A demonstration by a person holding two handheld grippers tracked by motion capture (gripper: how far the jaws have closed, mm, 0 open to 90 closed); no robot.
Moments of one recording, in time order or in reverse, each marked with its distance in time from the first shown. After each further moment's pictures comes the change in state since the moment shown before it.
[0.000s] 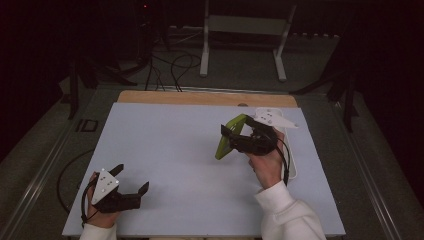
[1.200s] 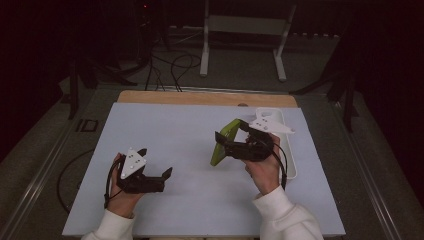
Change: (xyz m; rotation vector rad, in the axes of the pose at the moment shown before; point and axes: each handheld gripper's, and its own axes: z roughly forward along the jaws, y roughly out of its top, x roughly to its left) left arm -0.028 0.061 0.038 0.062 -0.052 0.024; right arm 0.017 -0.004 -0.005 0.006 0.066 -0.025
